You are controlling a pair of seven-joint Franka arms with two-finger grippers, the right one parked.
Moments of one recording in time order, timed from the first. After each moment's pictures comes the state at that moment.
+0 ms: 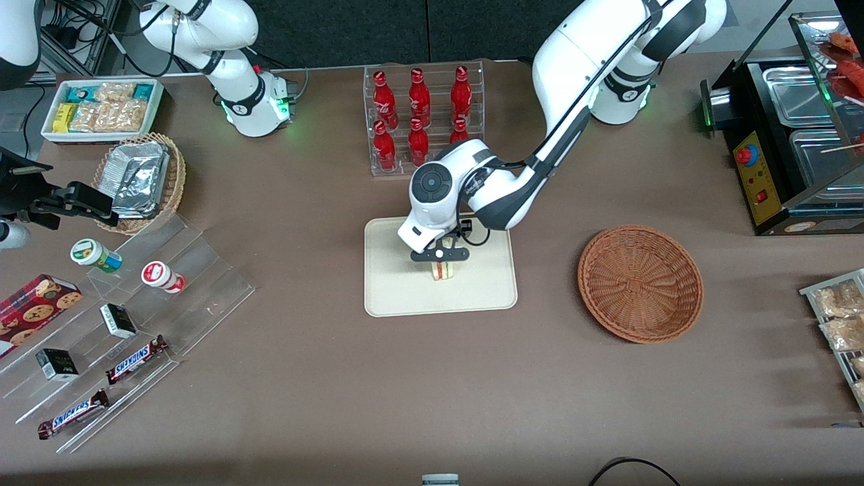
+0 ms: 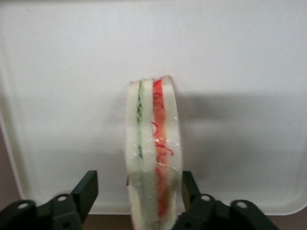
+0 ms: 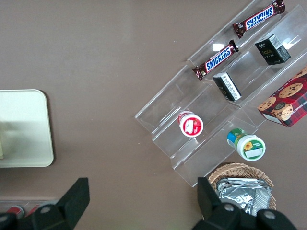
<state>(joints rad) -0.55 0.70 -0.33 -1.51 0.16 2.06 -0.94</state>
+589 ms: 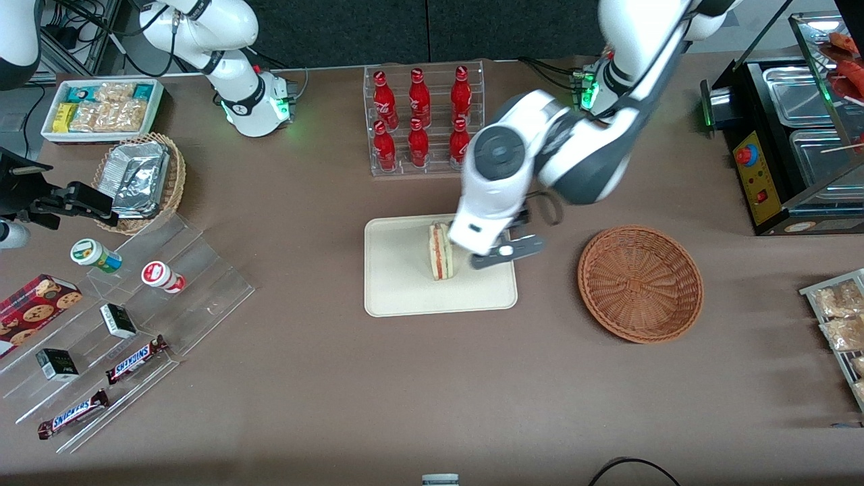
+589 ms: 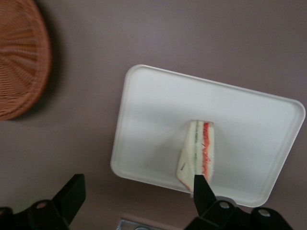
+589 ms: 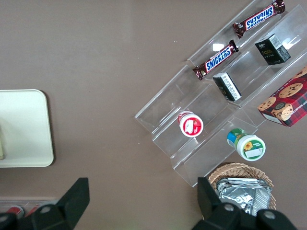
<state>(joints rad) -0.37 0.42 -0.32 -1.43 0.09 1.72 -1.00</state>
